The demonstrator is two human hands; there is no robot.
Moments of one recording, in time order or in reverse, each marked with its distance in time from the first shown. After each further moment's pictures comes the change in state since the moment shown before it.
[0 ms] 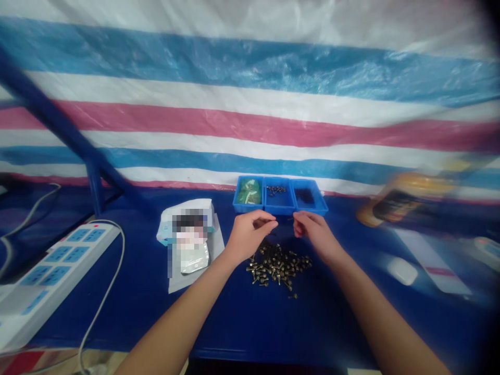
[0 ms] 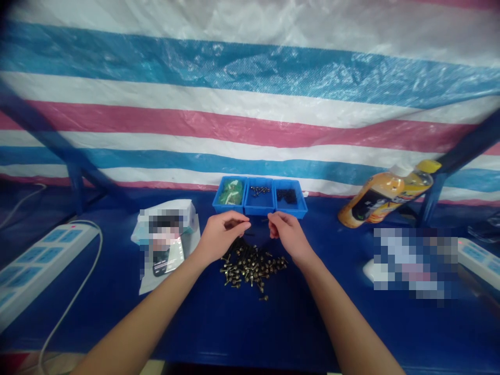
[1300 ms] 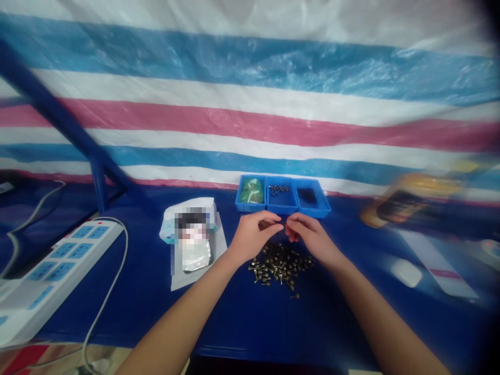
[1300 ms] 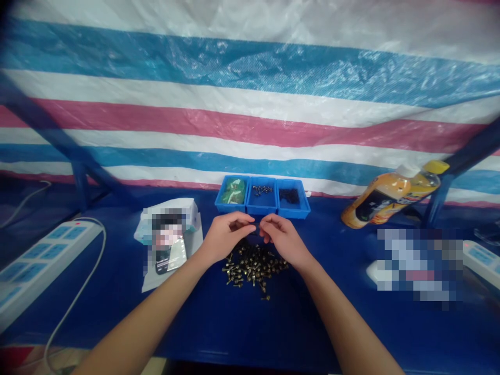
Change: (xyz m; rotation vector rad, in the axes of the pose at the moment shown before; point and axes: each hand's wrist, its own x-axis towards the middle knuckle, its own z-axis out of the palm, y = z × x) left_hand 0.000 0.004 0.002 0.001 -0.070 0.005; right_hand -0.010 -0.008 0.012 -0.114 -0.171 -0.020
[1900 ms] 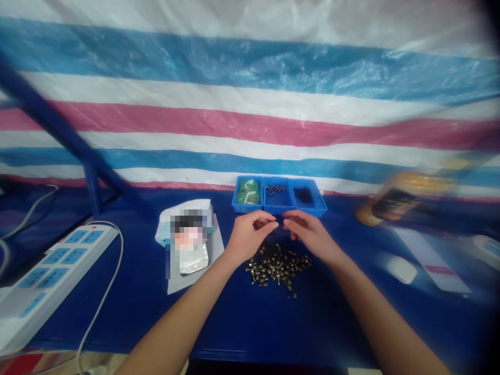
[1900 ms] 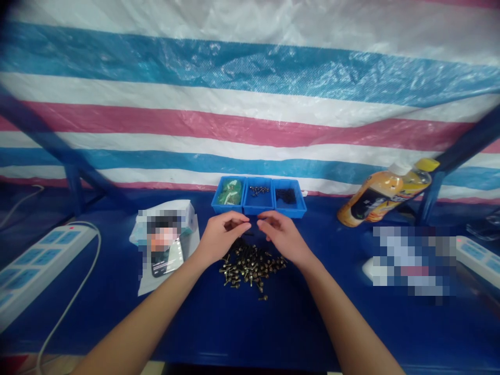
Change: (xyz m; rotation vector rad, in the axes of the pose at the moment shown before) left_hand 0.001 -0.001 0.001 0.033 0.077 0.006; right_hand 0.001 0.003 -0.010 -0.068 0.052 -0.039
